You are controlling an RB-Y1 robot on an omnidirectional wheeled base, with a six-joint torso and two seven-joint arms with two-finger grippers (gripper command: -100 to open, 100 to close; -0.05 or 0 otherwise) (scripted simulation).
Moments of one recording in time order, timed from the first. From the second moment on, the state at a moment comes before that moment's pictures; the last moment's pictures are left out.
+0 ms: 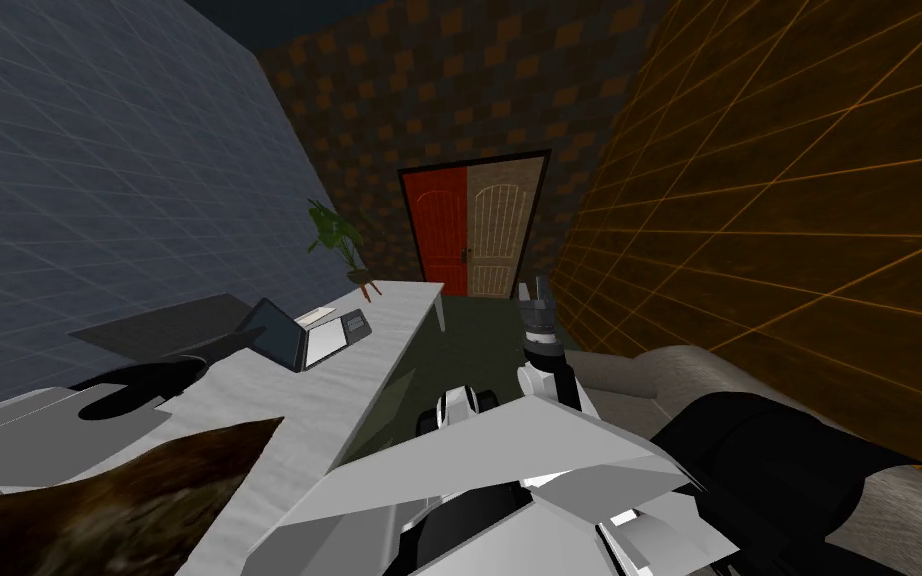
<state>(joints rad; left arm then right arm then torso) 0.30 1.42 0.12 -1.60 0.09 0.45 -0.09 0.53 0.04 0.03 -2.36 0.01 -0.59 0.09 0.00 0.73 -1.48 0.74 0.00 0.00</state>
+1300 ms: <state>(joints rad) 0.42 1.49 0.02 -1.58 -0.15 0.60 -0.22 0.53 0.04 0.03 -2.36 0.01 -0.59 0.09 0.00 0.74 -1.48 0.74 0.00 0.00</state>
